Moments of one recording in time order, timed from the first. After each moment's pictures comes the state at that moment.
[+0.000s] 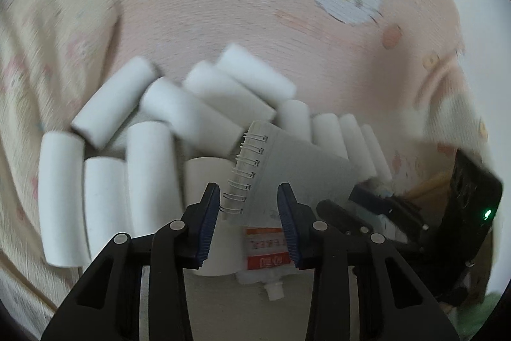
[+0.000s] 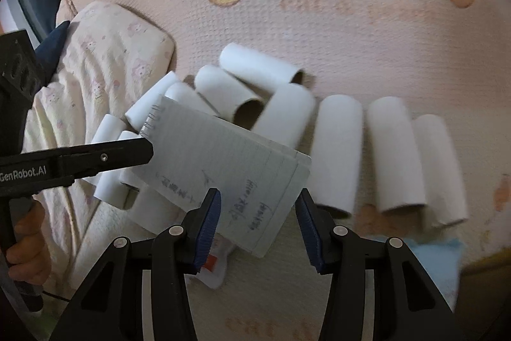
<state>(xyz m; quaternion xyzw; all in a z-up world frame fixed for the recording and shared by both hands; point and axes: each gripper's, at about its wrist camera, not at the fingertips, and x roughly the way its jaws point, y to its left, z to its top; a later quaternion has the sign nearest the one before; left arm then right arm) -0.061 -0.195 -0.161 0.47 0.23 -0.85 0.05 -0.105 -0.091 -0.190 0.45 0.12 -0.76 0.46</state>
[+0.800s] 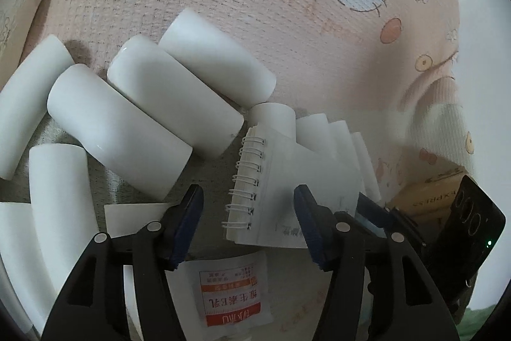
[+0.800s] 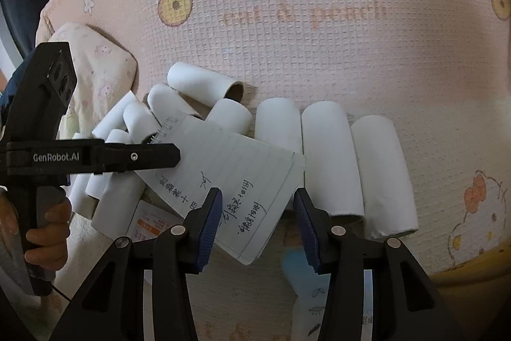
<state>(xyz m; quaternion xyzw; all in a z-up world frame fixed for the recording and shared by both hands) -0.123 -0.206 -0.214 0.49 0.31 -0.82 -0.02 -0.142 -0.066 -0.198 0.44 0.11 -0.79 0.42</state>
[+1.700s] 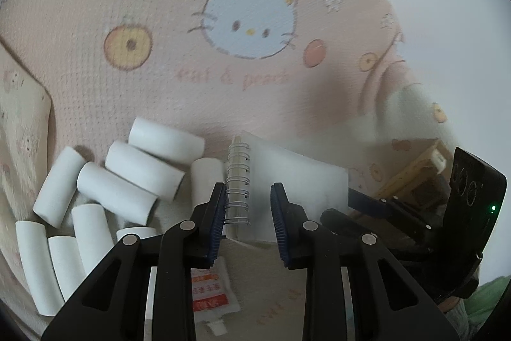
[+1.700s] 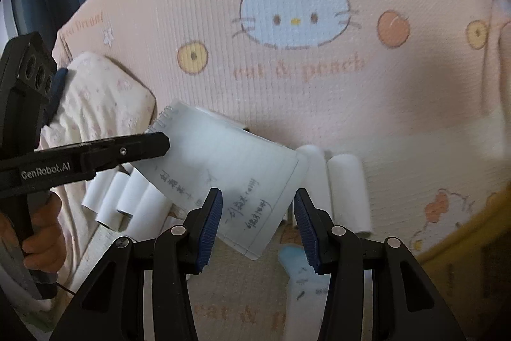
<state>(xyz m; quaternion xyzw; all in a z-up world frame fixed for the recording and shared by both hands) -0.094 -0.151 -0.114 0.38 0.19 -0.90 -0.04 -0.110 -0.035 -0.133 0.37 0.08 -0.83 0.42</state>
